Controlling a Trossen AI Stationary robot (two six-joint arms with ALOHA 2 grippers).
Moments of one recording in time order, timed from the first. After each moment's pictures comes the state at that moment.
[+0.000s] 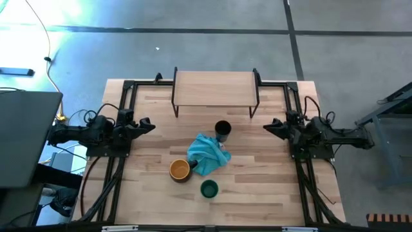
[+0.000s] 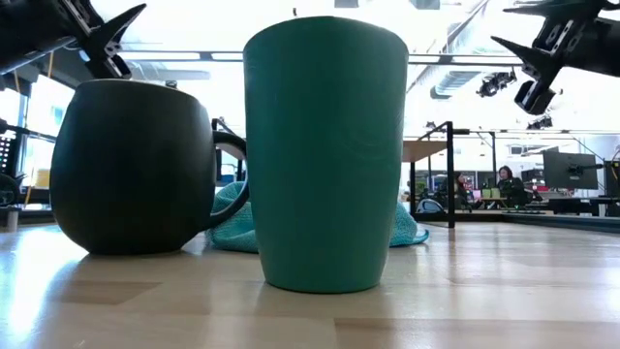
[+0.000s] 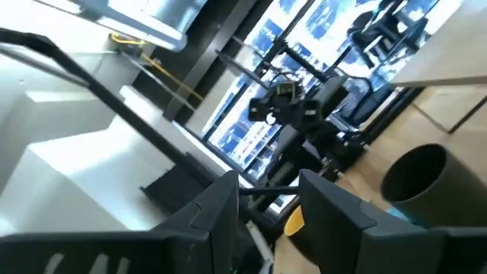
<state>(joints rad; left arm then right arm) 0.08 0.04 0.01 0.46 0.04 -0.94 0.01 0.01 0.05 0.22 0.01 0.89</state>
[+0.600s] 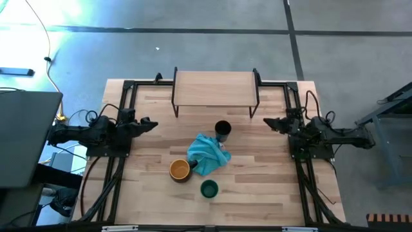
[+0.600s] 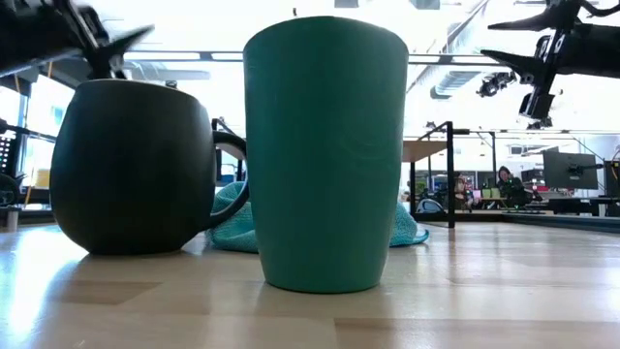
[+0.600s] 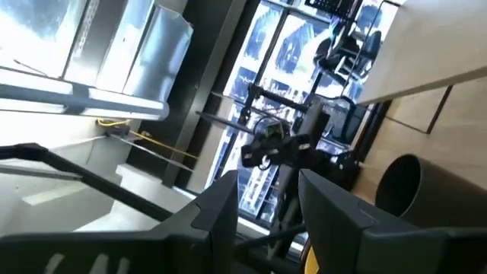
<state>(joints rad) 0.08 0.04 0.01 0.38 -0.10 -0.97 0.01 0.03 0.05 0.26 0.21 1.14</state>
